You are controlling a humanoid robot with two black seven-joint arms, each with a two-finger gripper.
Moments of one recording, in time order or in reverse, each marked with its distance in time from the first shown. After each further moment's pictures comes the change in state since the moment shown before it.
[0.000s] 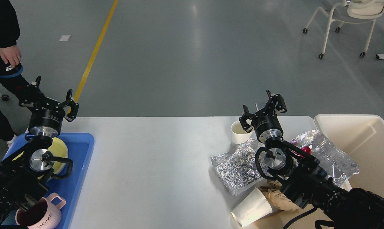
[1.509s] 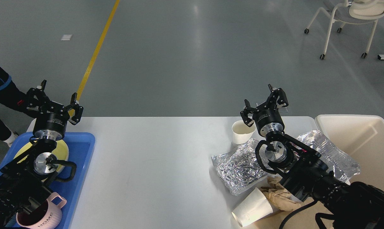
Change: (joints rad) left arm 0.008 -0.013 -0.017 0.000 0.011 -0.005 -0.008; right arm 0.060 -0.016 -0.004 -0.012 0.018 -0.018 -0.006
